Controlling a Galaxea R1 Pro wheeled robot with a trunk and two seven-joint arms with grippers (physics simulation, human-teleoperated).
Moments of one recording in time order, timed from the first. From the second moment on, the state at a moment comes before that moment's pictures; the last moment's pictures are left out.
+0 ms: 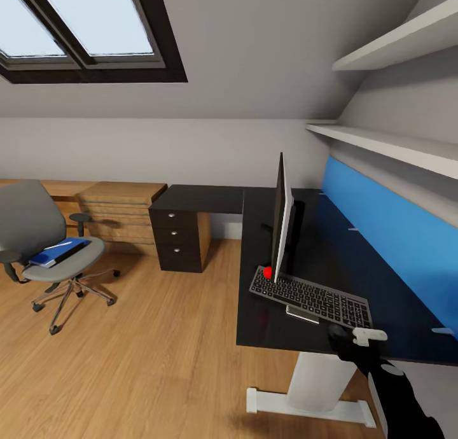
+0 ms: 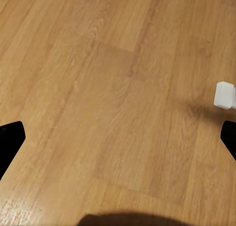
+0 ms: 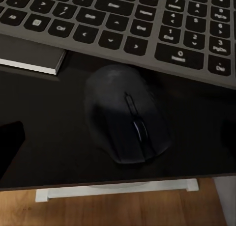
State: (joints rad) left arm -0.09 -0.02 -0.07 -0.40 0.26 -0.39 0.06; right arm -0.37 -0.04 -0.43 -0.98 0.25 0.26 0.24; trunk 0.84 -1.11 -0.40
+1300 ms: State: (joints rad) left arm -0.09 -0.02 -0.07 -0.40 0.27 -0.39 0.07; right arm -0.37 -0.04 -0.43 -0.96 0.25 0.24 0.23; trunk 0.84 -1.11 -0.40
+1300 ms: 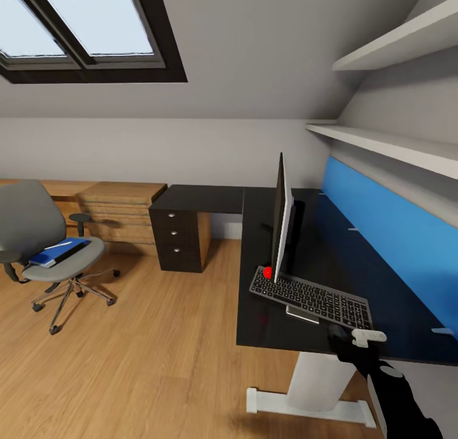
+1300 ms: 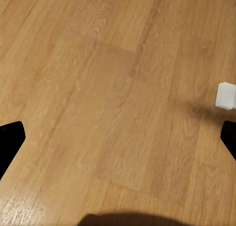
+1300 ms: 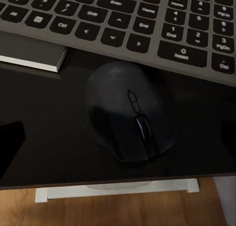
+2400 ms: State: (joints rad) left arm -0.09 -0.02 -0.07 -0.40 0.27 -0.39 0.07; right arm -0.37 -0.04 -0.43 -0.96 0.25 0.24 0.23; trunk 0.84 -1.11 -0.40
